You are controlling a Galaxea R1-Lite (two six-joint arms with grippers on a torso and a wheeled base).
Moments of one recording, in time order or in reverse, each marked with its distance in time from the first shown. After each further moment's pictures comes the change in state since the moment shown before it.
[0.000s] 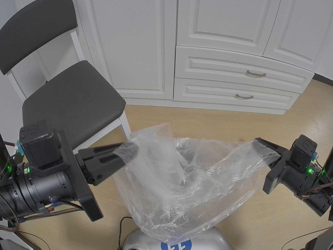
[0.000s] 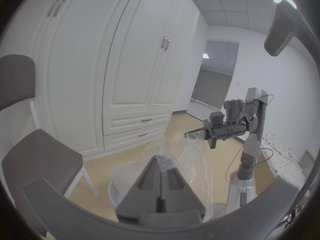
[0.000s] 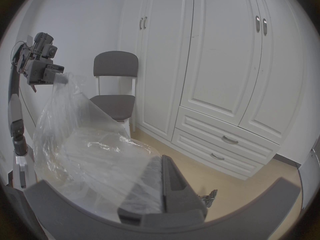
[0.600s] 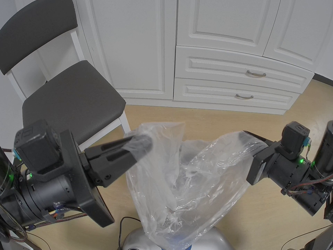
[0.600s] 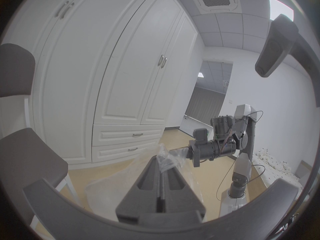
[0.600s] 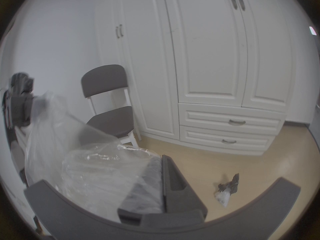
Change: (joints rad) left arm -0.060 0.055 0.085 -0.310 -0.020 -0.073; right arm 0.083 0.087 -0.142 0.062 -0.101 0.313
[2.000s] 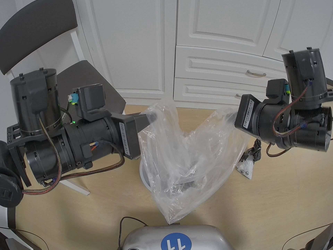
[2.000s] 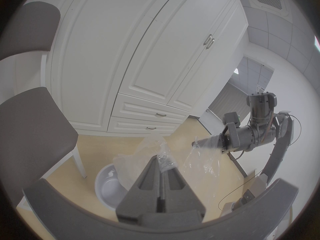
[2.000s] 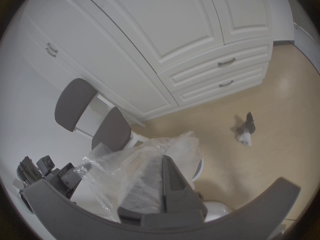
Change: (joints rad) left arm 0.197 0.210 -0.321 0.340 0.001 -0.262; right arm -0.115 0.129 -0.664 0.918 0.177 0.712
